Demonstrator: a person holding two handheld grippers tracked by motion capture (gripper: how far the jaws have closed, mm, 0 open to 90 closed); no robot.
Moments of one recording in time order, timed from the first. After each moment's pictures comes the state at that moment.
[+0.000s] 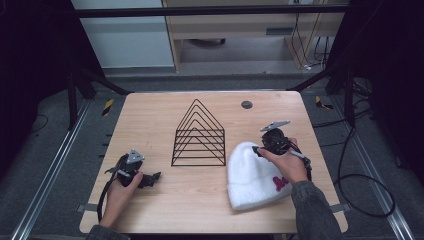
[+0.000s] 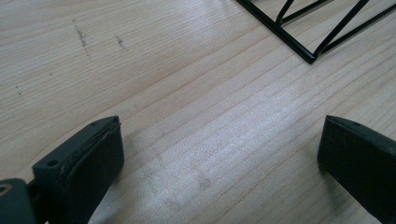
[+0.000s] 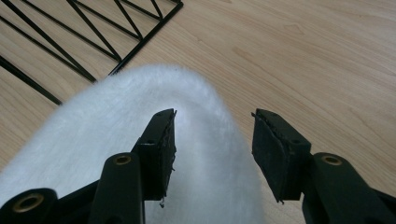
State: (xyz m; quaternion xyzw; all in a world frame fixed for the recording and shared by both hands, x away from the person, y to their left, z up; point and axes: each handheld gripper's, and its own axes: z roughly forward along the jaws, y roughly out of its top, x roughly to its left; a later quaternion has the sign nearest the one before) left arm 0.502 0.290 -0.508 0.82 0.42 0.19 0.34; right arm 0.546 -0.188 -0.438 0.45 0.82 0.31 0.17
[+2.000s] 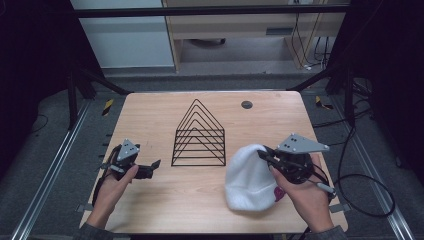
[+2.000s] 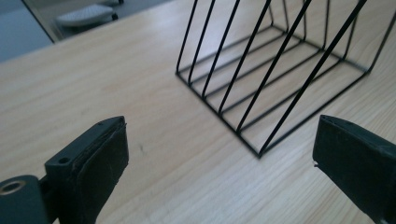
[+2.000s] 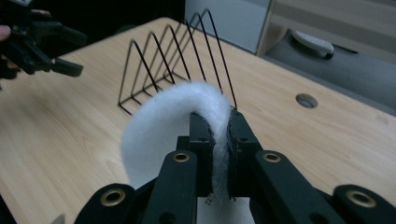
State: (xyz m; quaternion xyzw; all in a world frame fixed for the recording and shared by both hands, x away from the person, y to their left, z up) left arm 0.483 0.275 -0.432 0.79 0.37 0.26 0.42; right arm 0.406 -0.177 -0.318 0.36 0.78 0.46 0.25
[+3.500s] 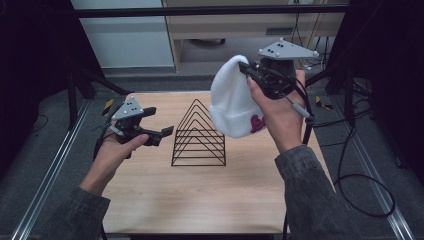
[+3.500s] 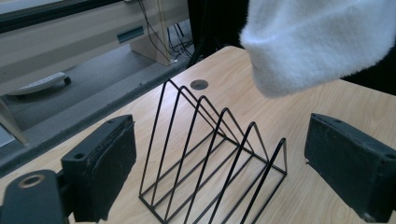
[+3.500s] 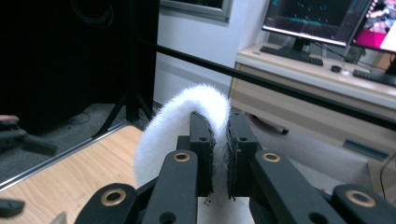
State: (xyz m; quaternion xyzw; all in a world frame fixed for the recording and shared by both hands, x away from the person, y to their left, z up) left arm 0.514 0.229 -0.308 0.79 0.27 0.22 0.50; right arm 0.498 -0.120 -0.175 0.34 0.69 0.53 0.36
